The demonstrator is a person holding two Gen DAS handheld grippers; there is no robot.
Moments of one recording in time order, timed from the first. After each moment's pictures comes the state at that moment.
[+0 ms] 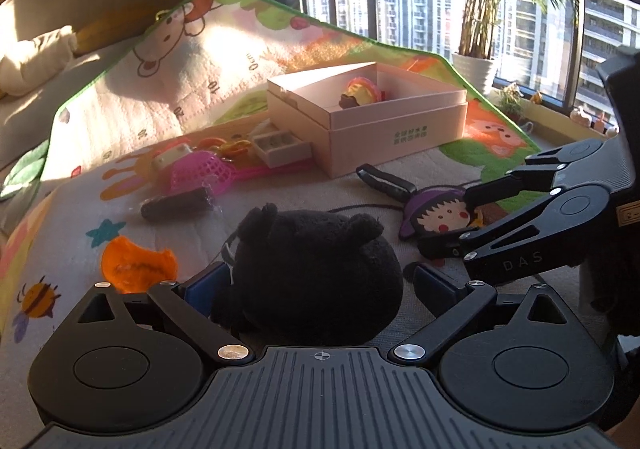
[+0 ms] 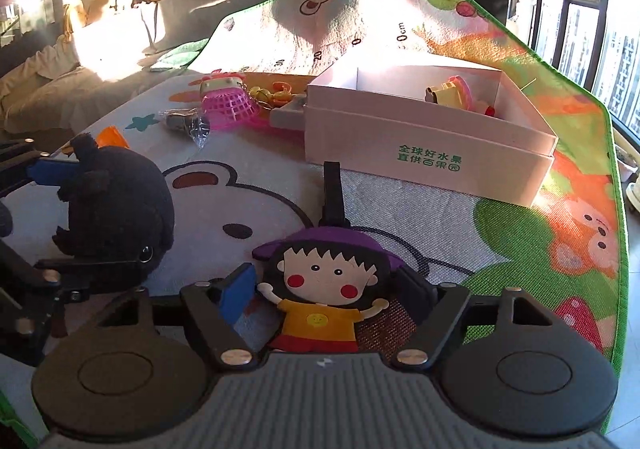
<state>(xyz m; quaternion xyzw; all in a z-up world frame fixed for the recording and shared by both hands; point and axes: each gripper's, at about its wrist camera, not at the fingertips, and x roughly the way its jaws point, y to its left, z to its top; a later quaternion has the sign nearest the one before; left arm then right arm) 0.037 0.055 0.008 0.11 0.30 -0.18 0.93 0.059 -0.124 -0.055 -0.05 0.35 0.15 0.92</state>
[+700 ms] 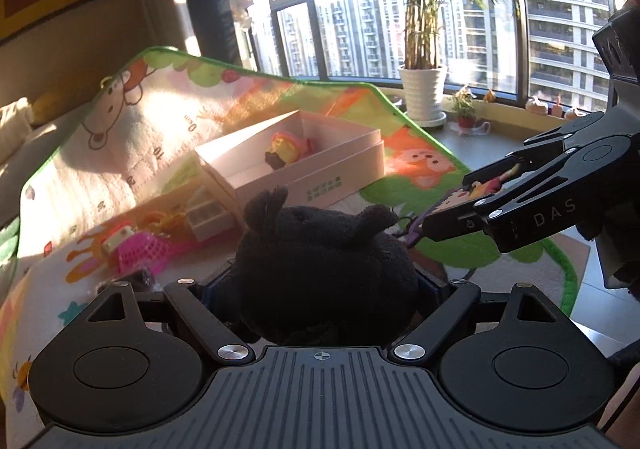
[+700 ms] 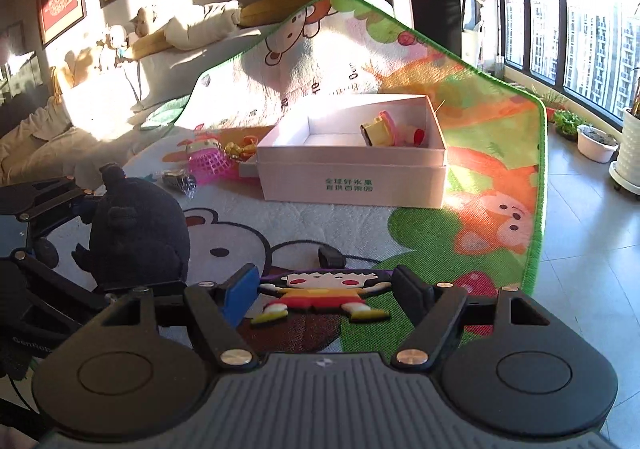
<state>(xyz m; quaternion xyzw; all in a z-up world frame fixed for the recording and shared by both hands) -0.001 -0.005 0.053 0.16 0.22 -0.25 0.93 0.000 -0.200 0.003 0.02 0.30 0.13 0.95</state>
